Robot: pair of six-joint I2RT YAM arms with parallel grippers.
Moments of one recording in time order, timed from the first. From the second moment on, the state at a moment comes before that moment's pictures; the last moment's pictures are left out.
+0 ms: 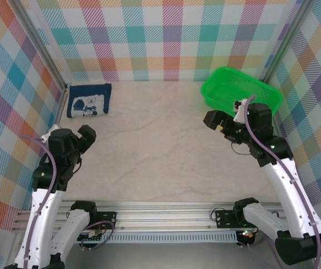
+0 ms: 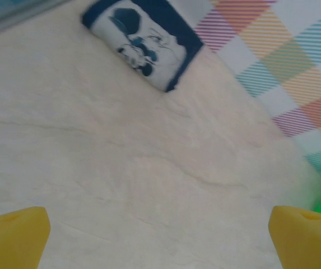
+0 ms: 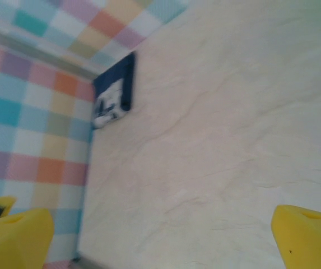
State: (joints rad) left arm -0.10 0.70 0.93 -0.86 -0.23 -0.80; right arm 0.25 0.94 1.13 -0.76 -0.31 0.70
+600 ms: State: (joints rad) left arm -0.10 1.02 0.32 0.04 -0.31 -0.26; right arm 0.18 0.95 0.36 -0.18 0.32 0.17
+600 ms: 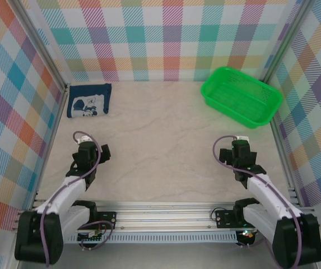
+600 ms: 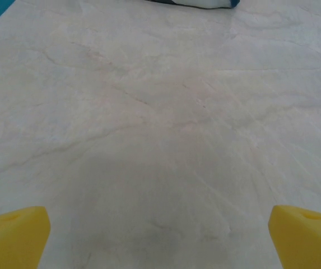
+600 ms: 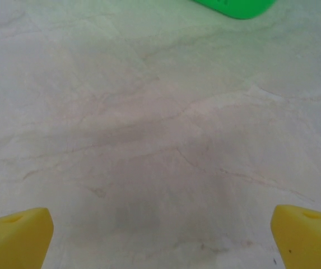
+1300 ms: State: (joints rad) left arm -0.05 1.56 0.35 0.74 -0.21 -0.19; right arm 0.03 1.53 0.32 0.79 0.10 0.10
